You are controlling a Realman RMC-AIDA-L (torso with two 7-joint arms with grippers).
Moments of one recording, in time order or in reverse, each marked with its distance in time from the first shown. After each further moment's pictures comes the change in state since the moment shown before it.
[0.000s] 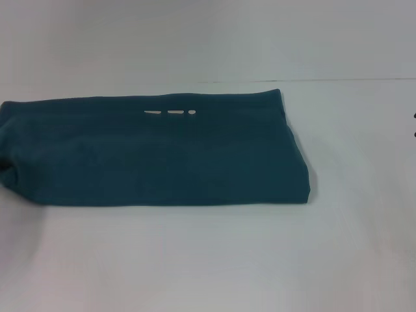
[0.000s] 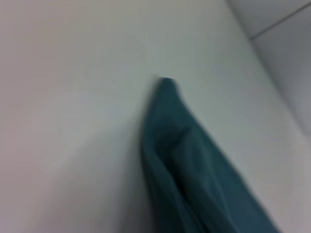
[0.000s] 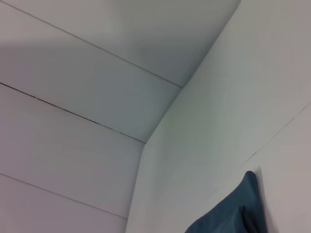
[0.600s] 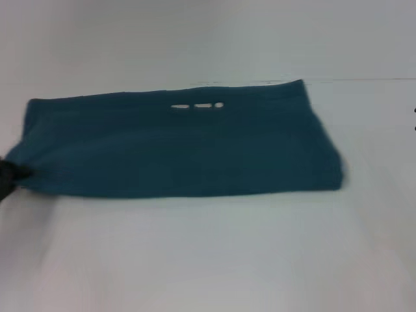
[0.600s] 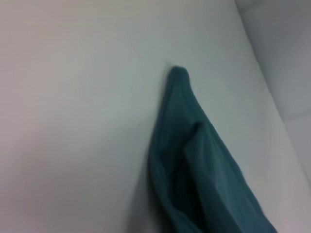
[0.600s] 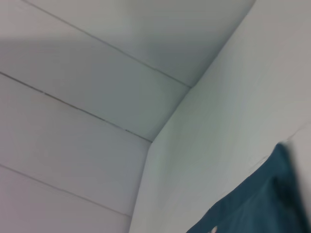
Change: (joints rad) left arm -0.001 -0.014 0.099 -0.056 -0.063 -0.038 -0.088; right arm 0.003 0.004 0.000 -0.029 0.002 -0.015 -0.001
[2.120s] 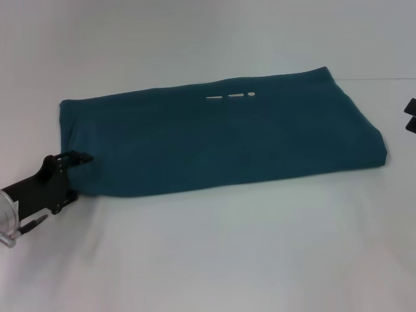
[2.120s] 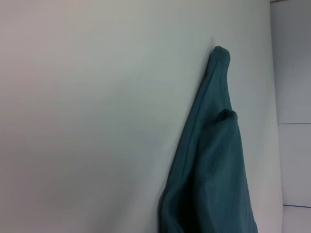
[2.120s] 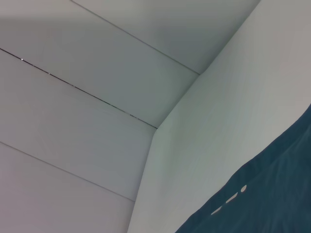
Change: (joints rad) left arm -0.062 -0.053 0.042 -0.146 -0.110 -0.059 -0.130; right arm 0.013 0.001 -0.038 -0.022 -0.002 -0.012 -0.009
